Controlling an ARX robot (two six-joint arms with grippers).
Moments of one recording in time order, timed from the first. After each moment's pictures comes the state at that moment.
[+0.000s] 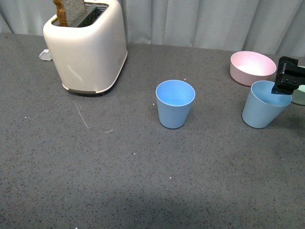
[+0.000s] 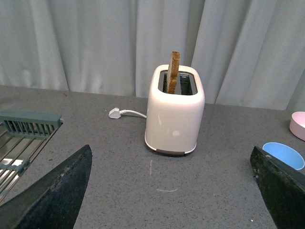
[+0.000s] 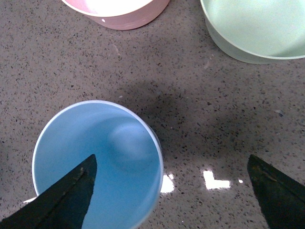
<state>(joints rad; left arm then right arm) 0.00 0.00 0.02 0.00 0.00 -0.01 -0.02 1.96 1.01 0.00 -0.01 0.24</state>
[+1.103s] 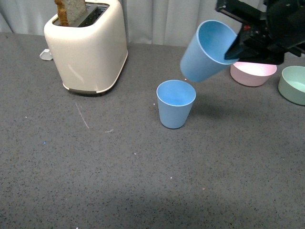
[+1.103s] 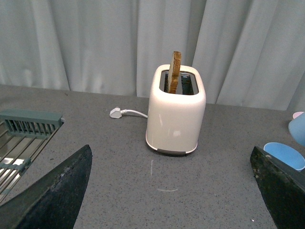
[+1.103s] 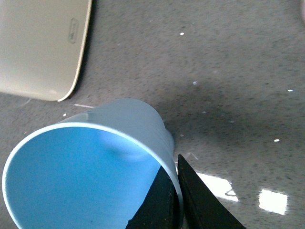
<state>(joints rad) 0.00 0.00 0.02 0.00 0.00 -0.01 0.23 1.84 1.14 -0.15 -0.23 0.36</state>
